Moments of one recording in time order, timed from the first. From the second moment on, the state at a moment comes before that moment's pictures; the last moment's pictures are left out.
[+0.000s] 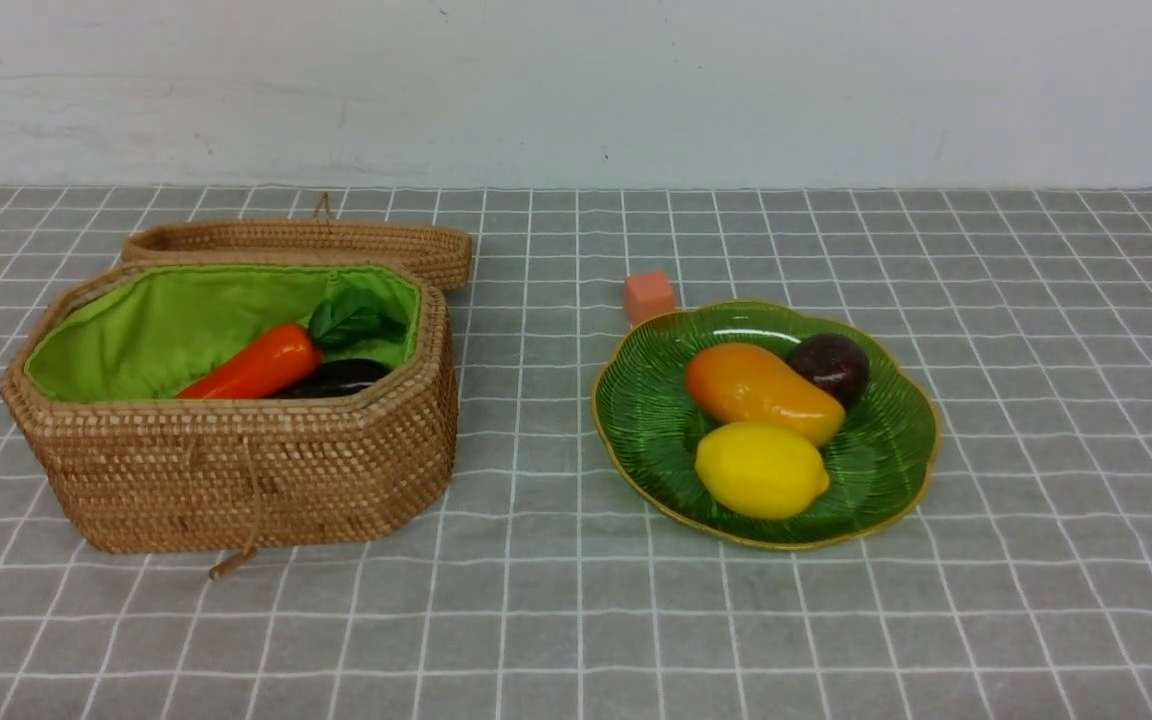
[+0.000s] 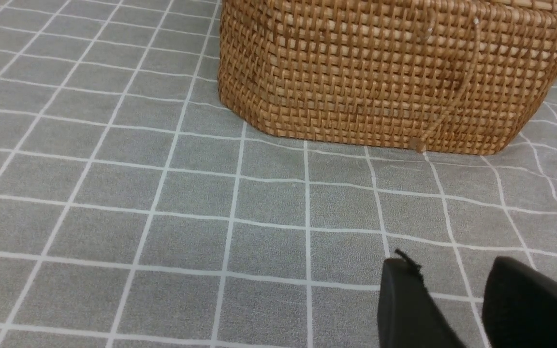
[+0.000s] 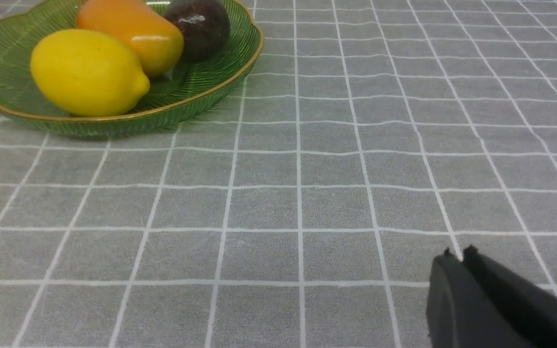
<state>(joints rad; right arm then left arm) -0.03 -0.01 0.02 0.09 0.39 -0.10 -0.04 -0.01 0.03 0.06 0.35 -0.23</state>
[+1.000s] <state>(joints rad) -0.03 -0.01 0.02 0.09 0.39 -0.10 -0.04 -0.01 0.03 0.06 0.35 -0.23</state>
